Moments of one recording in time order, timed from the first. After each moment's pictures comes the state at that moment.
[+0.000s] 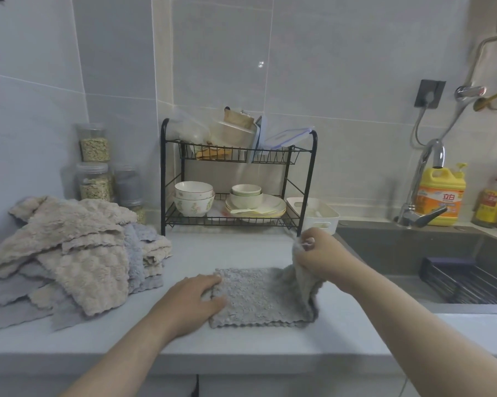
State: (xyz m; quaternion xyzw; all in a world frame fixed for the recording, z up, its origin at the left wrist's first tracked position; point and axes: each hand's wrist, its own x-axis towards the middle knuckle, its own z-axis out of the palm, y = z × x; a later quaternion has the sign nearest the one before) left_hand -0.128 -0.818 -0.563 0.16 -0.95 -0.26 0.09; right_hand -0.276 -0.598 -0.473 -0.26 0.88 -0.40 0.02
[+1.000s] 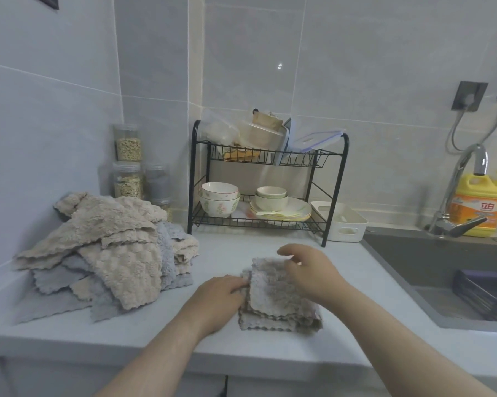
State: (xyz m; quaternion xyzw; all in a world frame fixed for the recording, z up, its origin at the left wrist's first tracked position) left_hand -0.134 -0.826 -0.565 0.15 -0.93 -0.31 0.11; right_hand -0.247 -0.656 -0.501 -0.39 0.86 -0.32 -0.02
